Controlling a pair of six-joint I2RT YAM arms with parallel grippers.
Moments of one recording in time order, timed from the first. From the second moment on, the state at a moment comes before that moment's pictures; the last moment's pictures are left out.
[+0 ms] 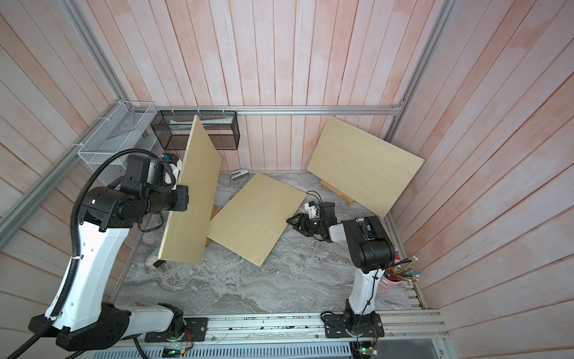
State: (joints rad) left arm -0.33 1.33 1.91 -1.35 -0.18 -0.13; right arm 0.23 1.92 0.81 0.49 -0.85 0.85
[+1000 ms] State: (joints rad) left arm -0.29 1.36 1.88 -1.32 -0.16 -0.13; right arm 0.24 2.18 0.79 1.10 -0.93 1.22
